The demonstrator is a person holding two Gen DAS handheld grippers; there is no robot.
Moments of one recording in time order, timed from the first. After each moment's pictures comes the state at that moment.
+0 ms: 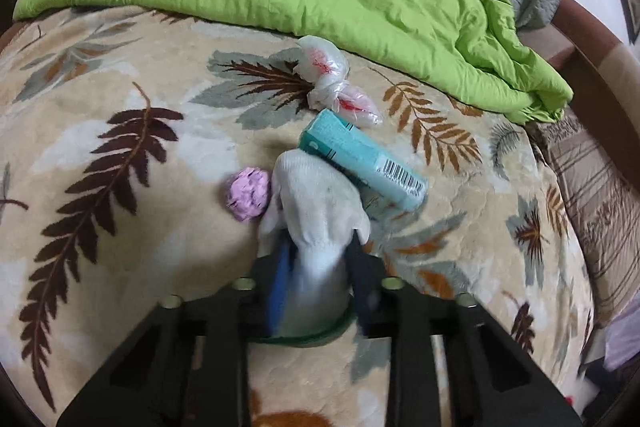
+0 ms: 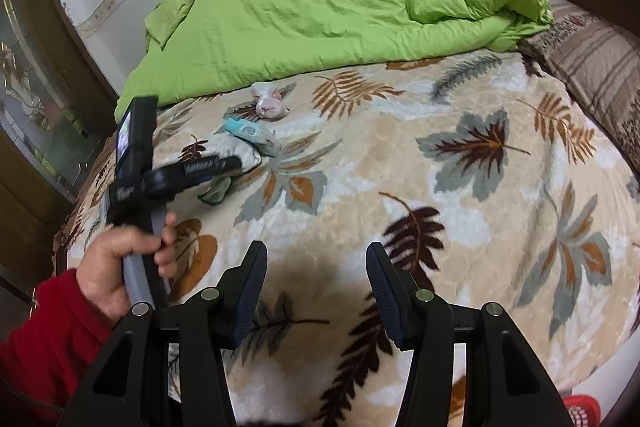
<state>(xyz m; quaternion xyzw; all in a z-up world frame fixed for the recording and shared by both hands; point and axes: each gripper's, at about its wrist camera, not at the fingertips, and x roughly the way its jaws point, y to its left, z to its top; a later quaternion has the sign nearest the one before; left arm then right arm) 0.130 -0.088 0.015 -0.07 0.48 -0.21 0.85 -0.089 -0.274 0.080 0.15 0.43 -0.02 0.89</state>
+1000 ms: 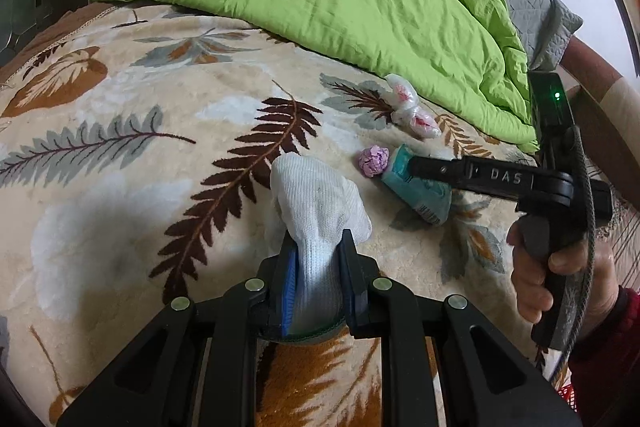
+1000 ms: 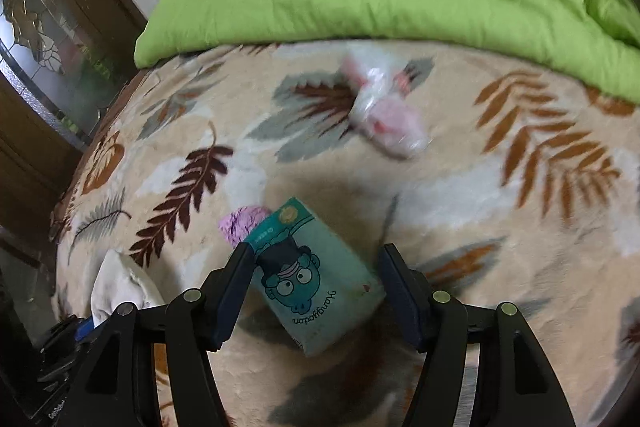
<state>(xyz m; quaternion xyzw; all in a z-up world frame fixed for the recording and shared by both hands) 0.063 0.019 0.028 -0.10 0.43 -0.16 0.88 0.147 -0.203 -0.012 0.12 0.51 0.14 0.84</state>
